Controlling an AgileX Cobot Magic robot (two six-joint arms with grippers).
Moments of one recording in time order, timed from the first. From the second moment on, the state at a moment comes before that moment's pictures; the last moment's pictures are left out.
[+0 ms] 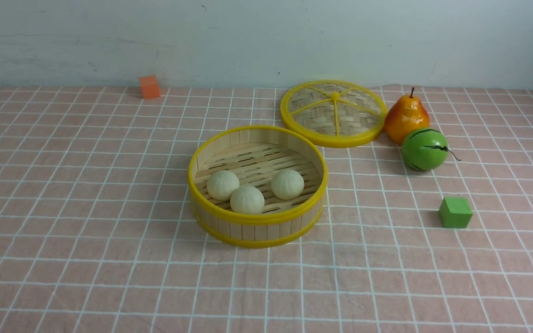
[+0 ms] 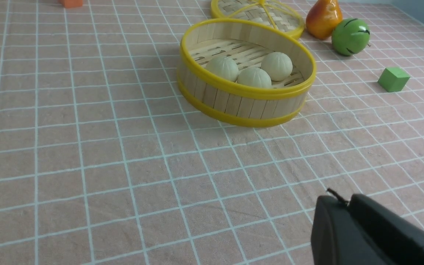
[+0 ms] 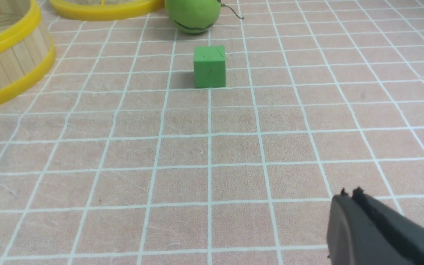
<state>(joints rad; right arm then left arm) -0.05 -0.01 0.02 0.01 0.38 0.09 -0.44 0.03 -0.43 -0.02 0.76 -0.18</state>
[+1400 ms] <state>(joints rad) -0.05 -0.01 0.02 0.01 0.39 0.08 -0.36 0.00 -0.17 0.04 0.20 -0.18</state>
